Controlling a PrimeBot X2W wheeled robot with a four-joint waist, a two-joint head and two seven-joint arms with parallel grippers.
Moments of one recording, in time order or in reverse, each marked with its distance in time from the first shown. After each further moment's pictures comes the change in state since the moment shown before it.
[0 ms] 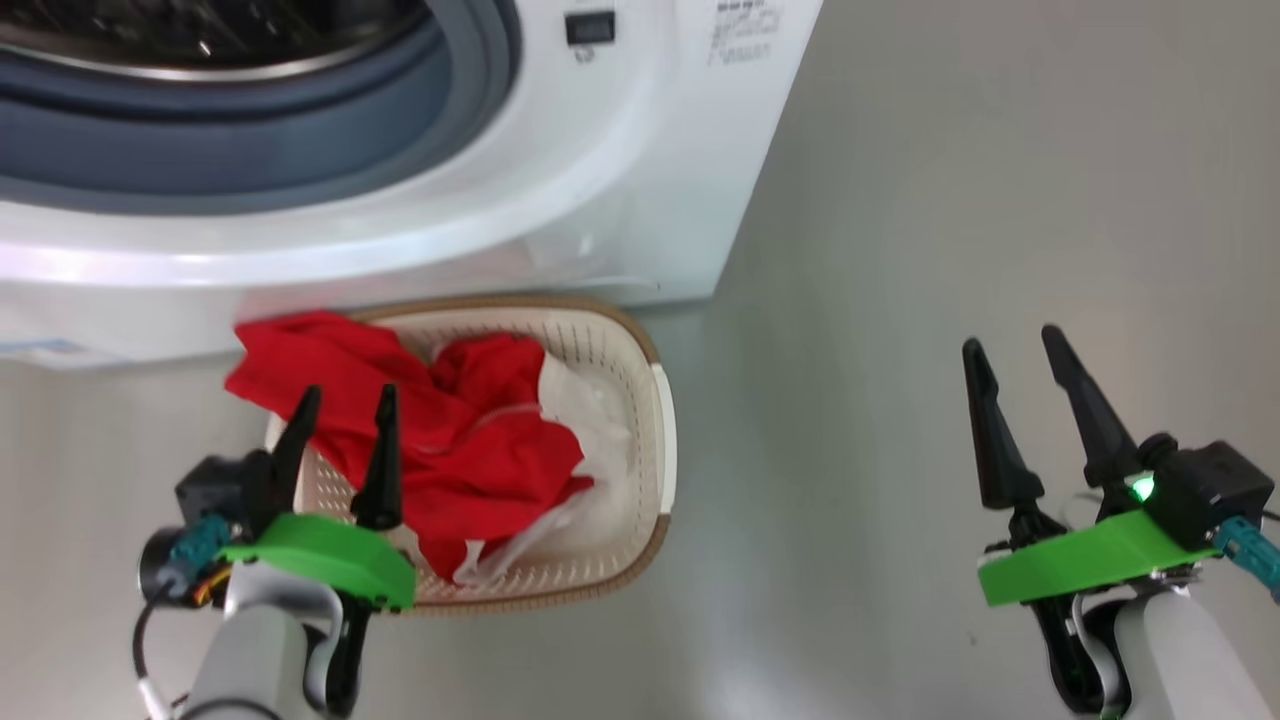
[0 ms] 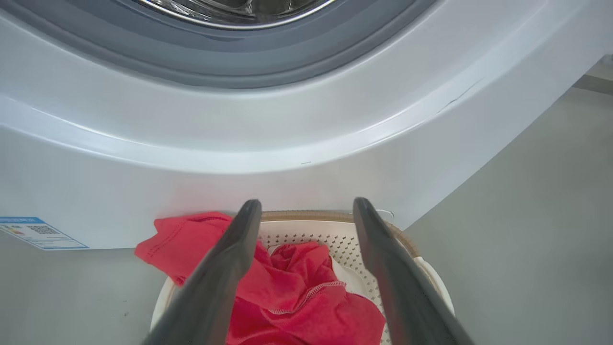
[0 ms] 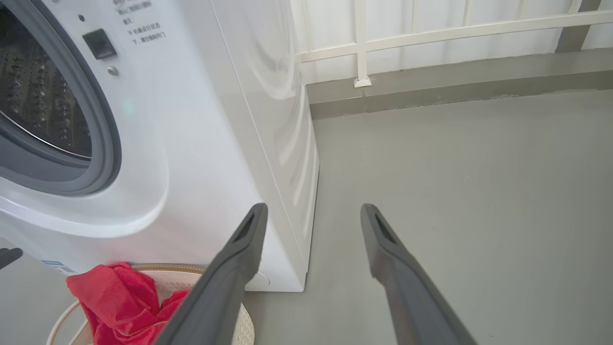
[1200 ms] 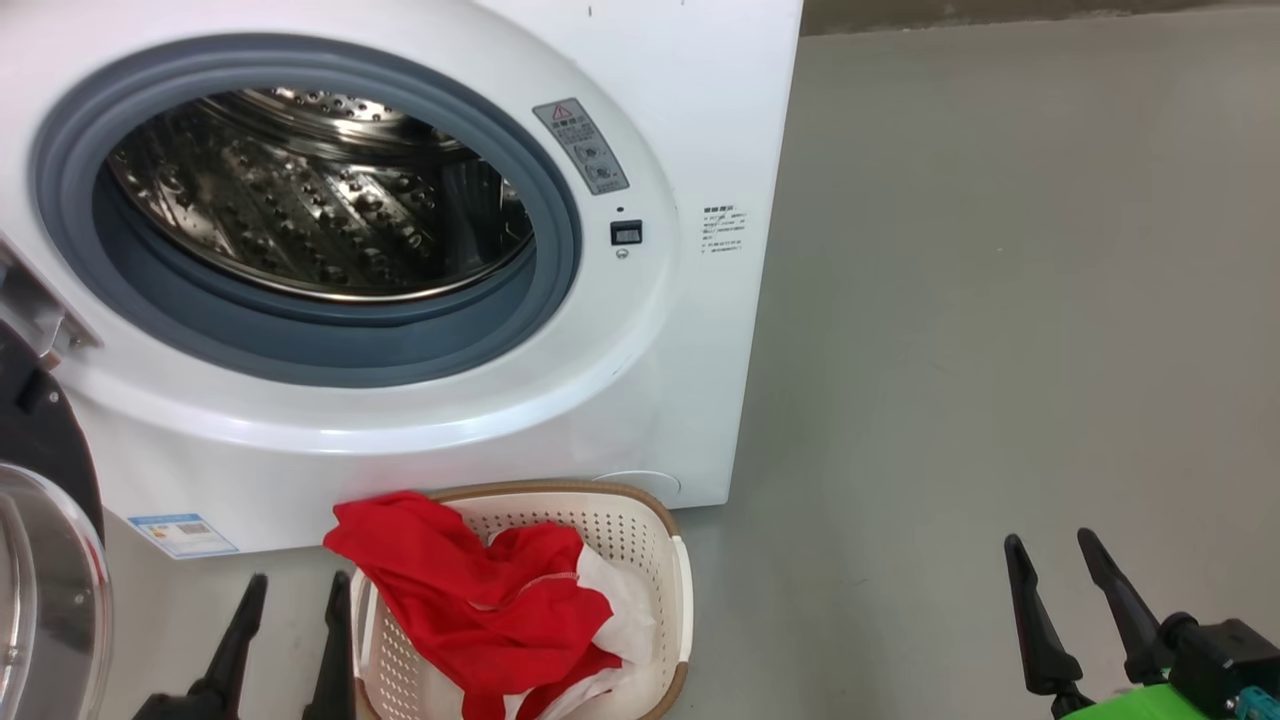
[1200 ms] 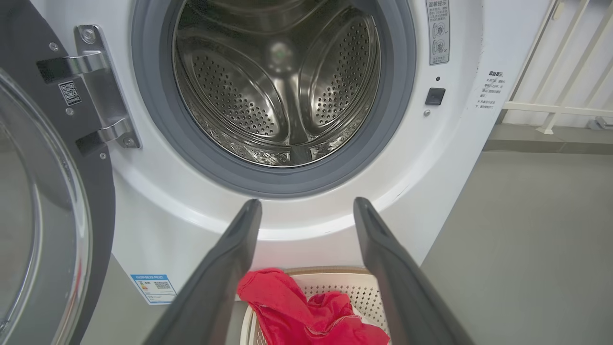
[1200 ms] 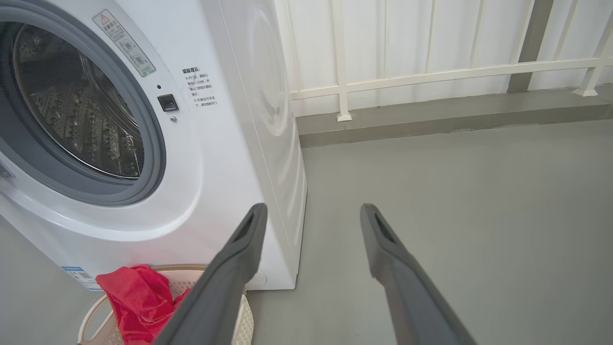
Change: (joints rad) left arm 0.468 0.009 0.095 -0.417 0.082 0.001 0.000; right arm 0.285 -0.010 -0.055 0.012 0.003 0.000 0.000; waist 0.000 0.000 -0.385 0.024
